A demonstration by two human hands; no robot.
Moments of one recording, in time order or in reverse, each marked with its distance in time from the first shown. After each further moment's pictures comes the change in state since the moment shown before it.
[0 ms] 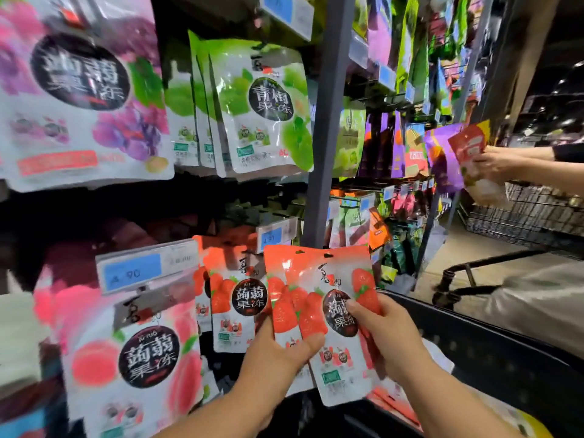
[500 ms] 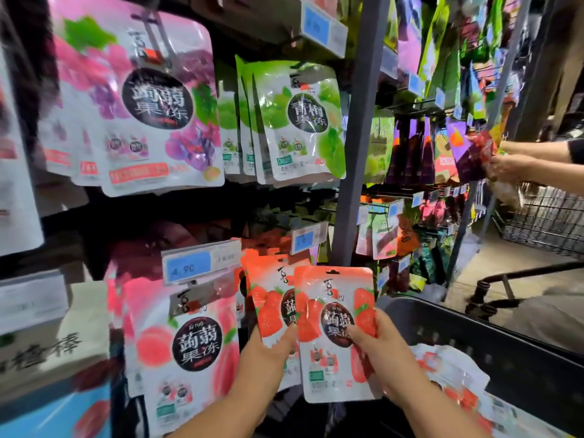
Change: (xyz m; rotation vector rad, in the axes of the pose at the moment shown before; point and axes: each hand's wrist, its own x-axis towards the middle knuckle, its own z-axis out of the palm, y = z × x) left_hand -0.010 -0.013 -0.048 0.053 0.229 -0.018; right_hand -0.021 0.021 0.046 -0.021 -0.099 0.068
